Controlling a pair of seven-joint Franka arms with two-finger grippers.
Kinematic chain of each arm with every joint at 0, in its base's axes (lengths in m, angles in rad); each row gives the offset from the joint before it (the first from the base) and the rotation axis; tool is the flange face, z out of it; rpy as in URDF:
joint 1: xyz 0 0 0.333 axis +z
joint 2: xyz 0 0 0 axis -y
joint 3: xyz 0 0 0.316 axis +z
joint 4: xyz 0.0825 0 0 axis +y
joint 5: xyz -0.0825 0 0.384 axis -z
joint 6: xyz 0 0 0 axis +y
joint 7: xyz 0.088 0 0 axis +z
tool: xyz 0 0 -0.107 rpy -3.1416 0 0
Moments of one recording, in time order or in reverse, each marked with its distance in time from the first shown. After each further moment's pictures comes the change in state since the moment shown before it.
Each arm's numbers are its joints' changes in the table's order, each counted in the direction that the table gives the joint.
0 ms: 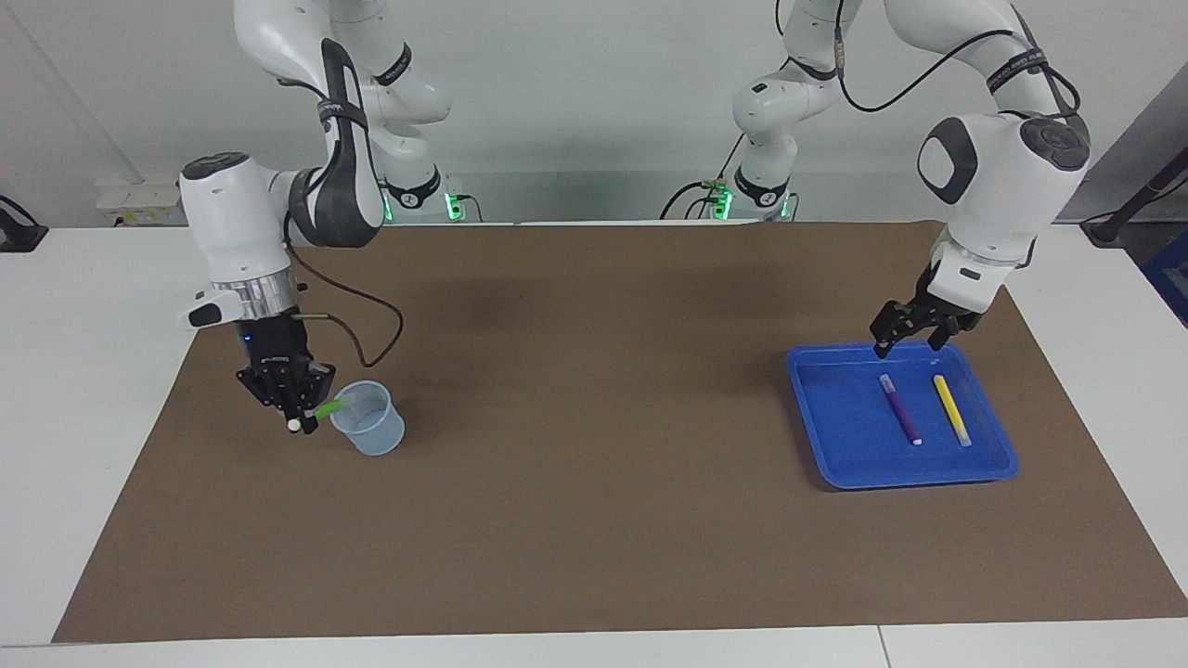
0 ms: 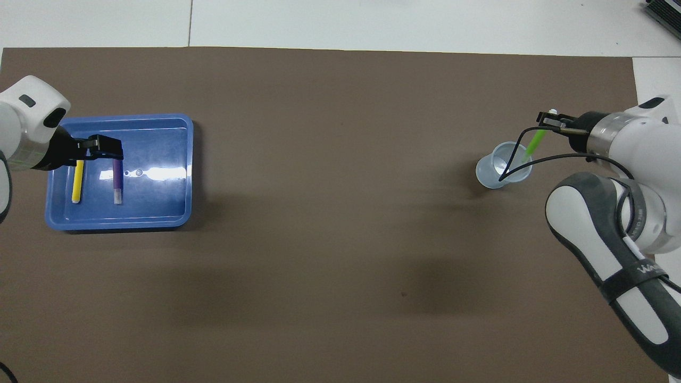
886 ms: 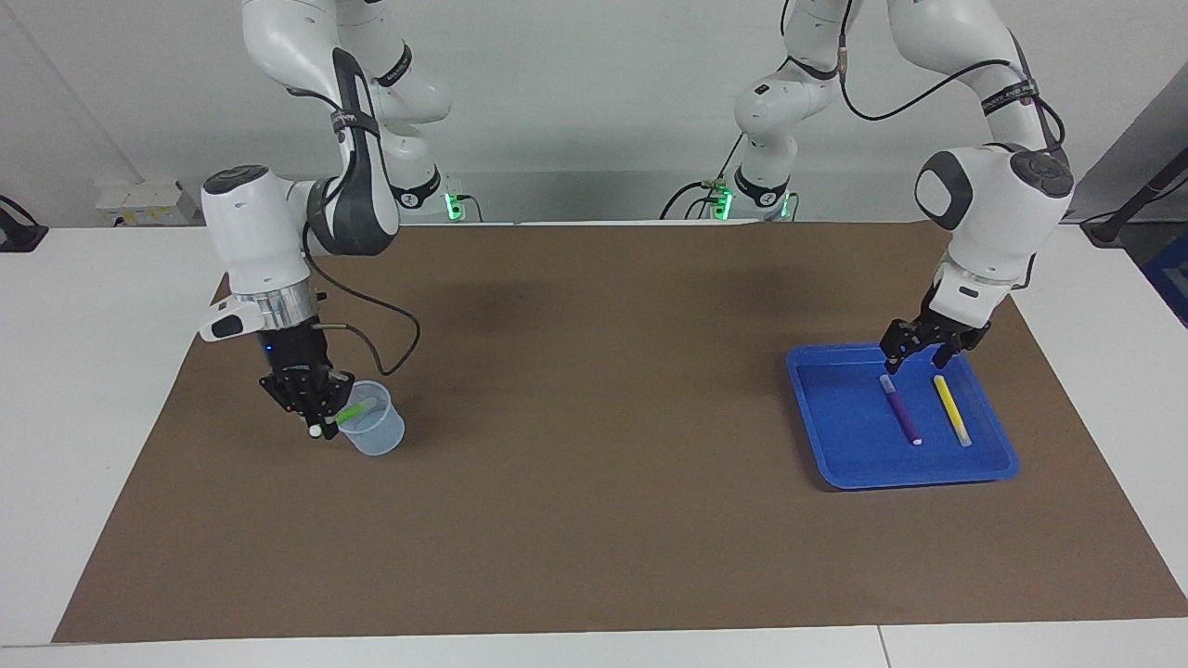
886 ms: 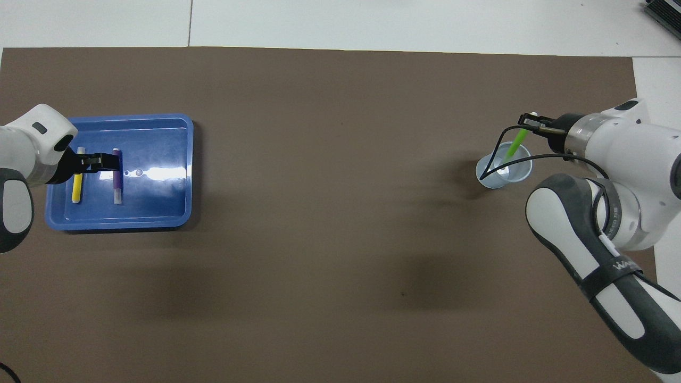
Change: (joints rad) left arm 0.056 -0.062 0.006 0.150 -0.063 -0.253 -0.047; right arm 0.044 -0.029 0.000 -0.001 0.000 -0.014 -0.087
